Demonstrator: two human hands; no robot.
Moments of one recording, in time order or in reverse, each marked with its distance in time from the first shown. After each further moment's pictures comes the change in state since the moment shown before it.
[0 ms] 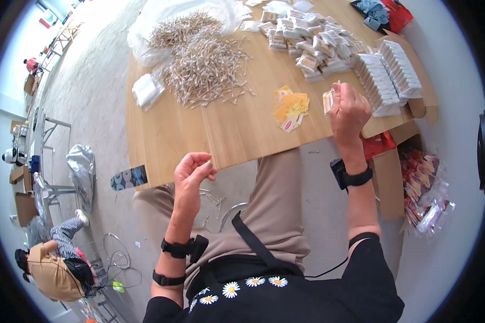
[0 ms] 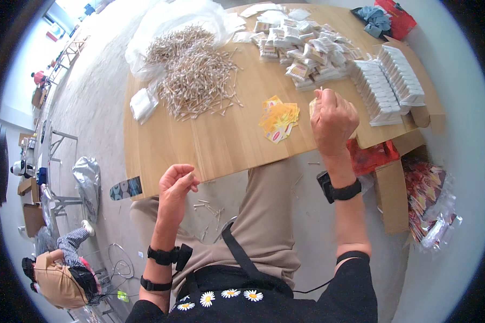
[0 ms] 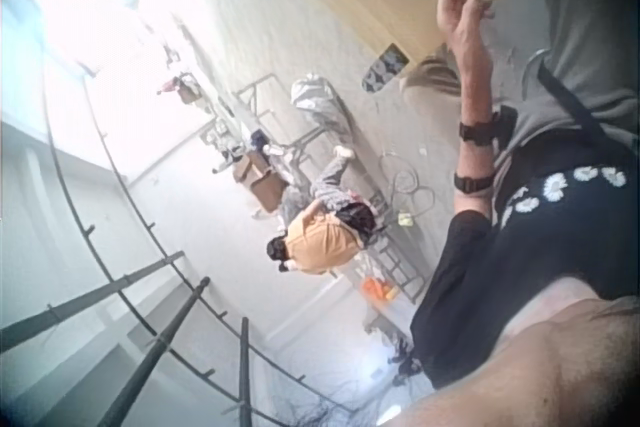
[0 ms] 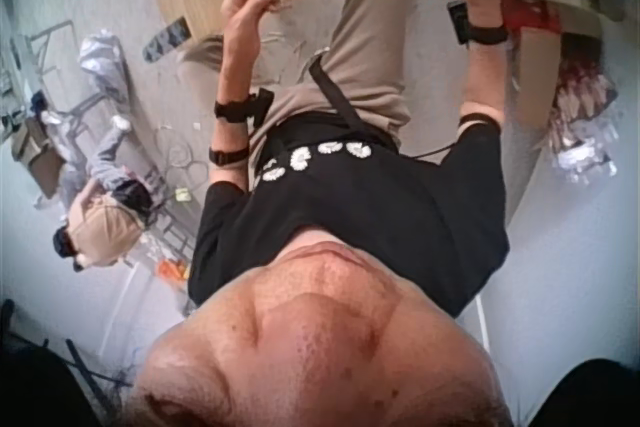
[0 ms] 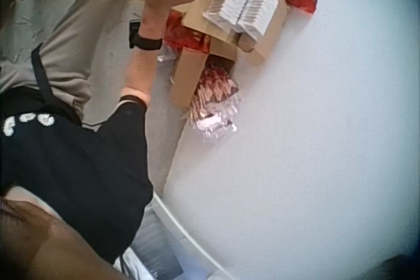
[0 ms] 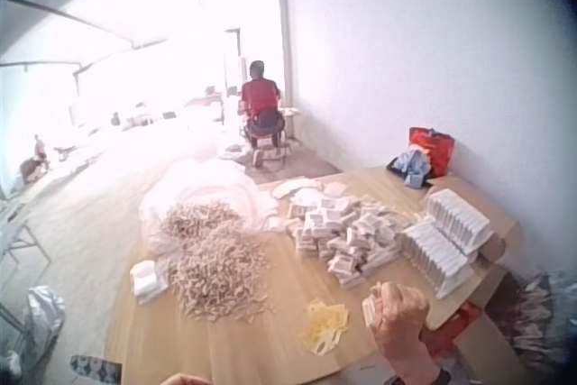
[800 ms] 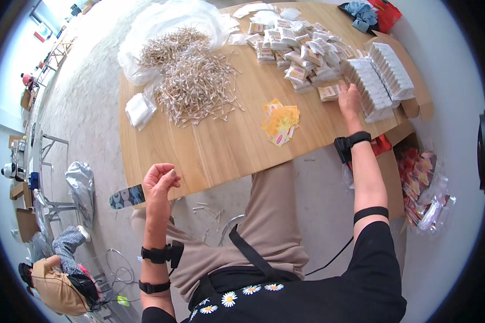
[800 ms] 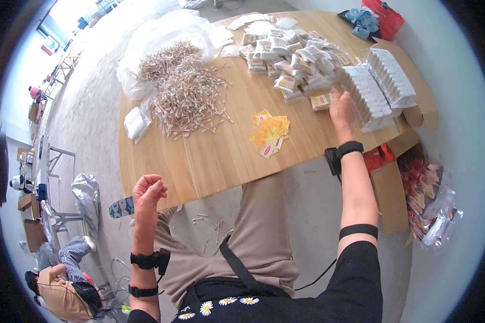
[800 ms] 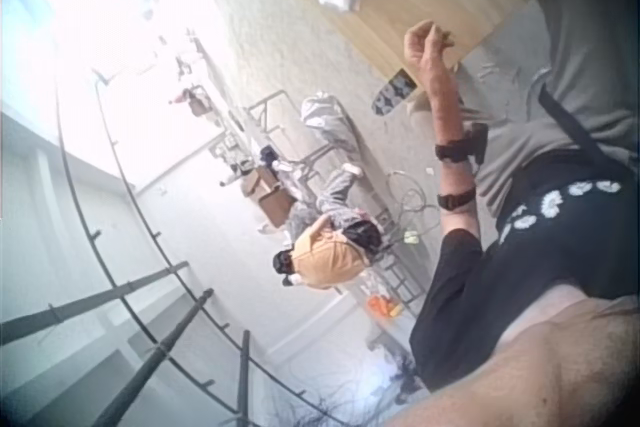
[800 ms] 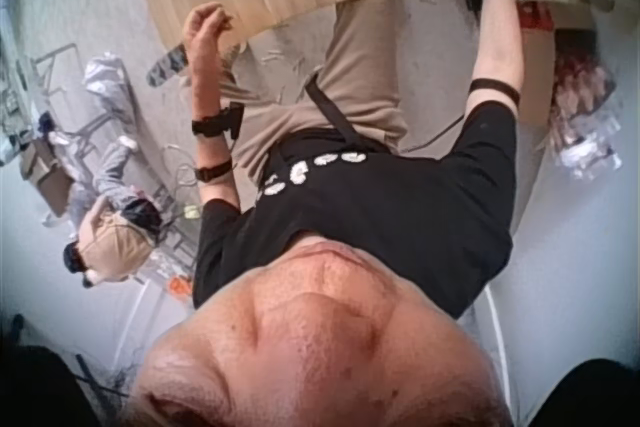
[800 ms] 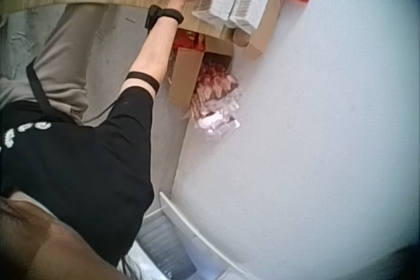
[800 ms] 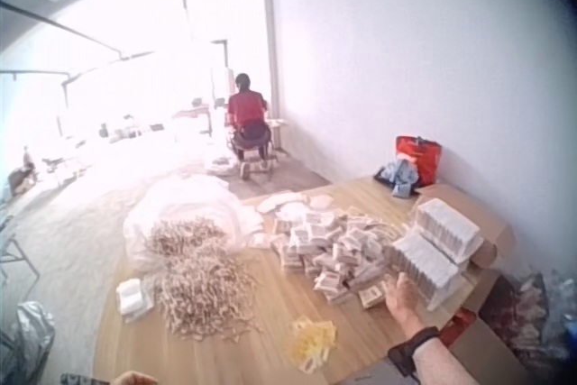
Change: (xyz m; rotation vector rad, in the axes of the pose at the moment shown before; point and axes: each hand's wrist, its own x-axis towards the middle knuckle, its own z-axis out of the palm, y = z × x) left_hand 0.029 0.019 -0.050 0.102 0.161 0.032; right_hand -0.020 0.138 0.109 -0.066 -0.308 0.680
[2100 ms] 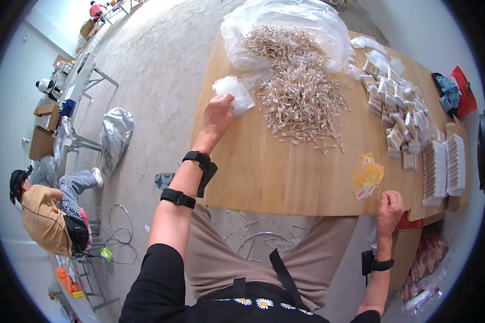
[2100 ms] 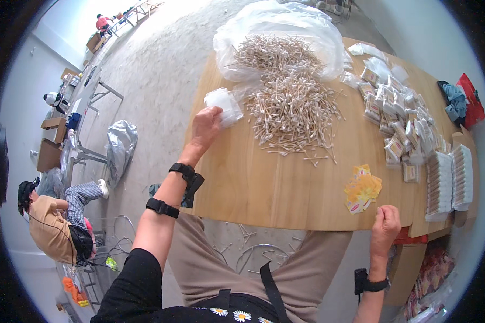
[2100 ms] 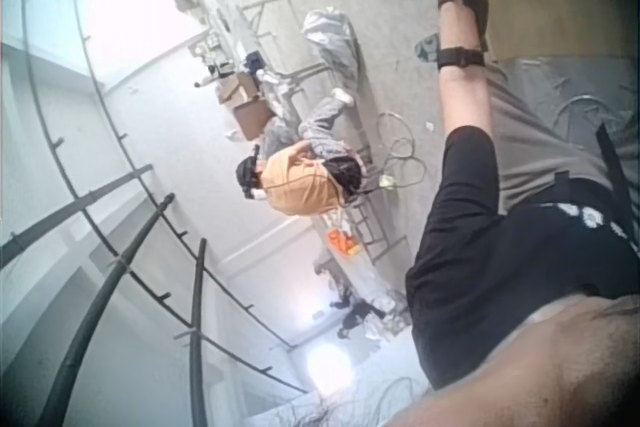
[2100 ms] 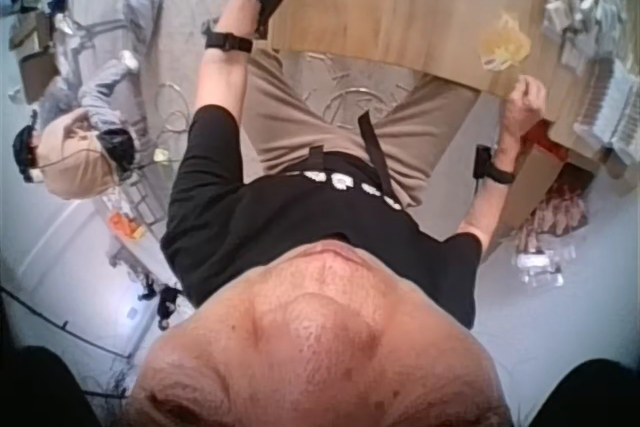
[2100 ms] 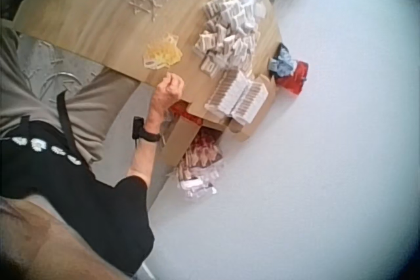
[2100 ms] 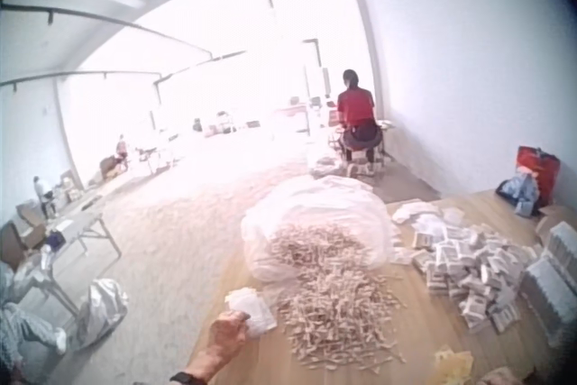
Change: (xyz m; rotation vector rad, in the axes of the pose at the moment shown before) left_hand 0.225 -0.006 -0.103 1.151 0.270 0.730; right_hand -0.155 -0.077 -0.063 0.299 -0.274 -0.426
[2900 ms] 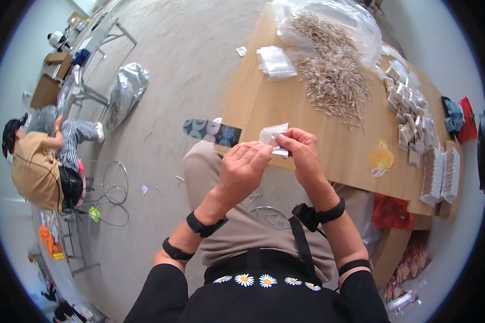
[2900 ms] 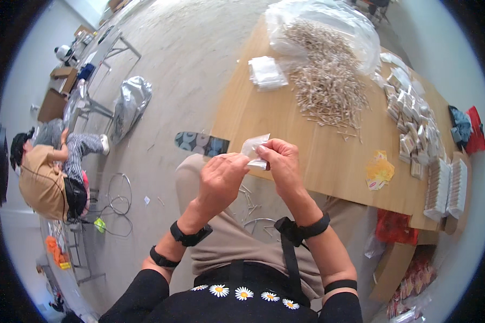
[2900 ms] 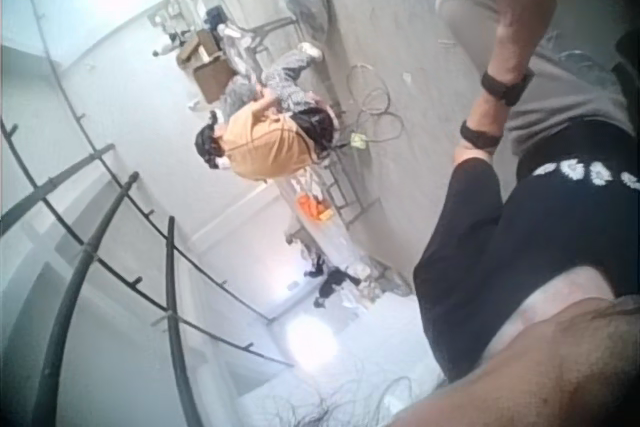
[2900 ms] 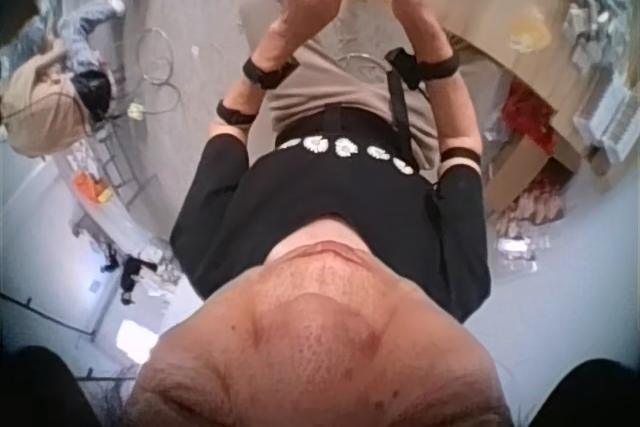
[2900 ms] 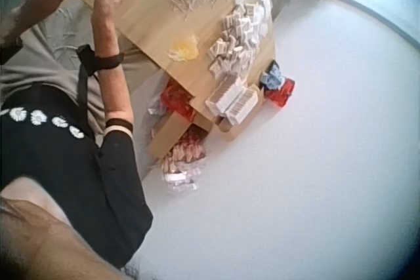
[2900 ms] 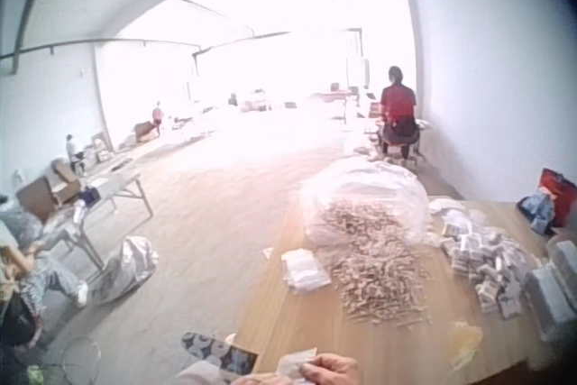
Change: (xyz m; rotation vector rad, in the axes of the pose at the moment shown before) left_hand -0.195 0.125 -0.154 -0.110 0.168 0.210; right_hand -0.036 -0.292 0.126 1.213 -0.840 0.385
